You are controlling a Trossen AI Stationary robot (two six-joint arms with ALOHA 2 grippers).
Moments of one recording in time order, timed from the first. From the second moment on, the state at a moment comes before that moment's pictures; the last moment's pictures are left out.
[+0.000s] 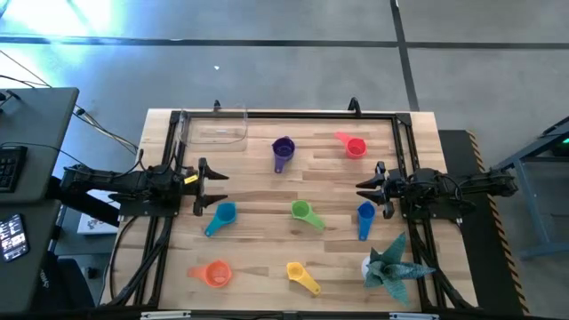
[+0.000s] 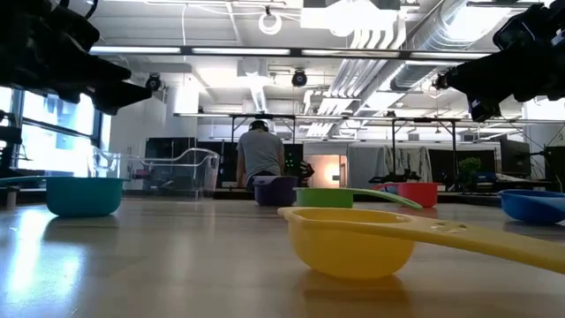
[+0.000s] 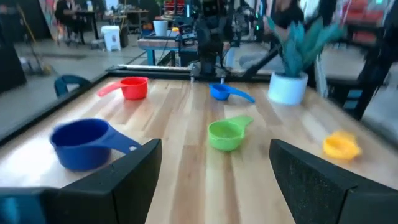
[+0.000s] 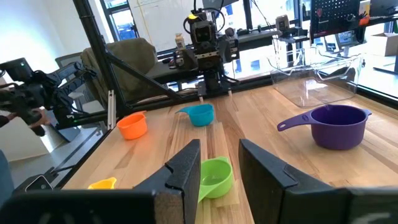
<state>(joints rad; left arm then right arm) -0.08 0.14 0.01 0.05 -0.12 -0.07 0.12 0.05 0.01 0.03 0.10 0.21</state>
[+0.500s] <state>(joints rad) -0.08 0.14 0.01 0.32 -0.13 -0.44 0.12 0.05 0.01 0.03 0.10 0.21</state>
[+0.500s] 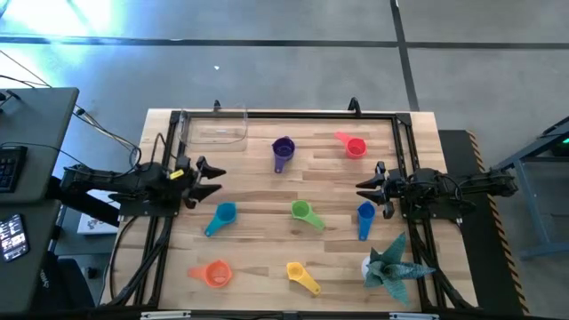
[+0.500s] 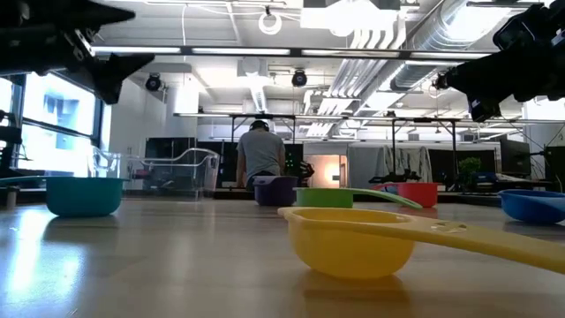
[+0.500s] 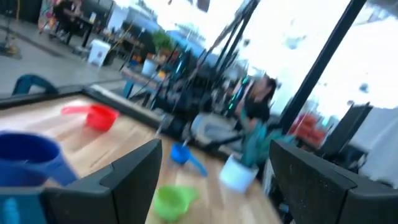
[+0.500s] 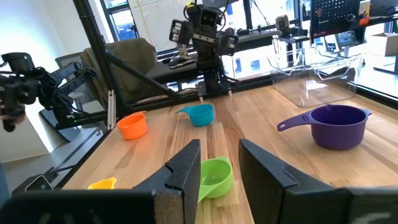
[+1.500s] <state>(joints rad) -0.08 0.29 0.53 -0.32 -0.17 -0.44 0.12 0.05 0.01 0.03 0.10 0.21</state>
